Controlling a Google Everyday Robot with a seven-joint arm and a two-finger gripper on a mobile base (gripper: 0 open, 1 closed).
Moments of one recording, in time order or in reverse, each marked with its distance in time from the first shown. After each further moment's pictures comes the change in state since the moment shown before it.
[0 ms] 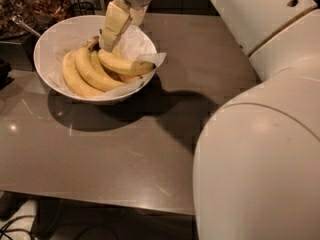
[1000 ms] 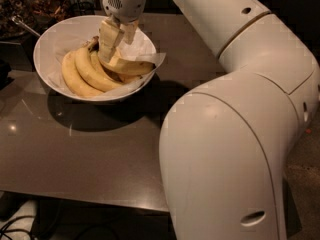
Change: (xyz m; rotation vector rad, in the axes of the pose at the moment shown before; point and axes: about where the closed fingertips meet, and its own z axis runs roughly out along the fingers) arm -0.008 -0.012 0.054 -0.034 0.089 0.054
